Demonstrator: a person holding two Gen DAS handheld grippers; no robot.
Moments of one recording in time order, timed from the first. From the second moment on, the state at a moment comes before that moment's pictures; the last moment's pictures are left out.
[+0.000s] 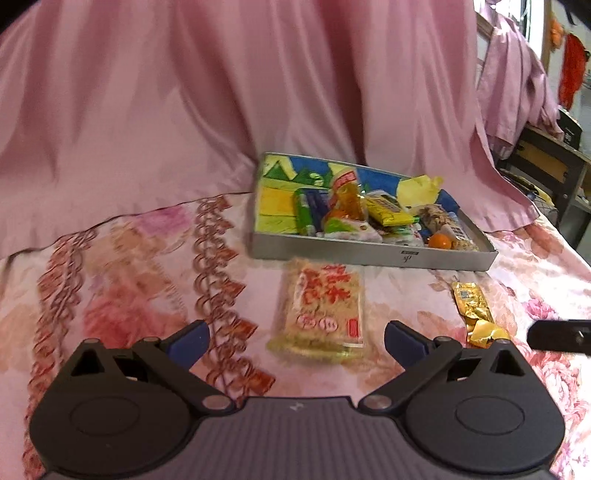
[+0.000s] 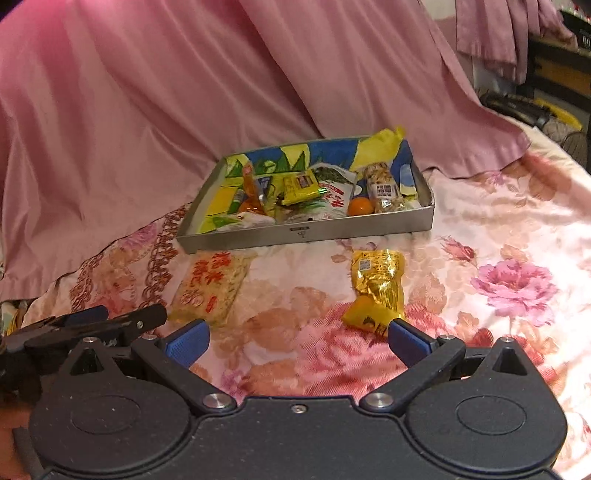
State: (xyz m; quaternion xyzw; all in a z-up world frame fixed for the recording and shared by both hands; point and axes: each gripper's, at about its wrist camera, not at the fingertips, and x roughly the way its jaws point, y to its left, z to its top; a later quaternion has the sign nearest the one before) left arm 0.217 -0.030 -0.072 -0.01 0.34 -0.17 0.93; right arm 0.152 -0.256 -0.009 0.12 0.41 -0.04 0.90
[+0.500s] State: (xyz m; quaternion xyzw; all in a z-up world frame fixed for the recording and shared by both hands) left arm 0.270 -0.047 -0.101 0.00 0.36 -0.22 0.91; right arm 0.235 -0.314 -0.067 0.17 0.46 -0.08 0.87
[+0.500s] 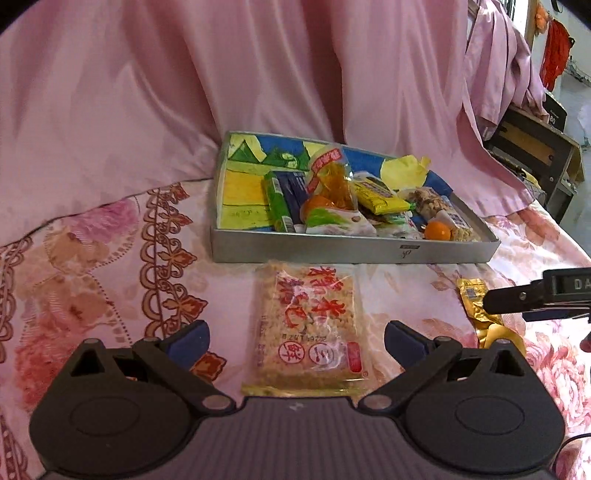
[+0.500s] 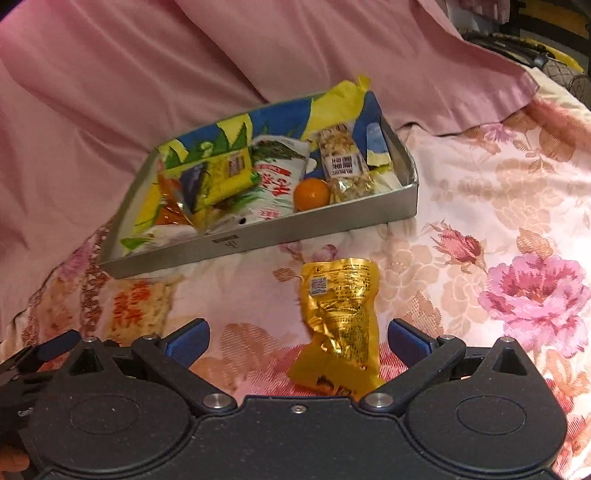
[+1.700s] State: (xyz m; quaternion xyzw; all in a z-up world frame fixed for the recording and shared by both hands) left arm 0.277 -0.074 -0.116 0.04 0.38 -0.25 0.89; right arm 0.257 -0.289 -0.093 0.18 0.48 -0.03 0.86
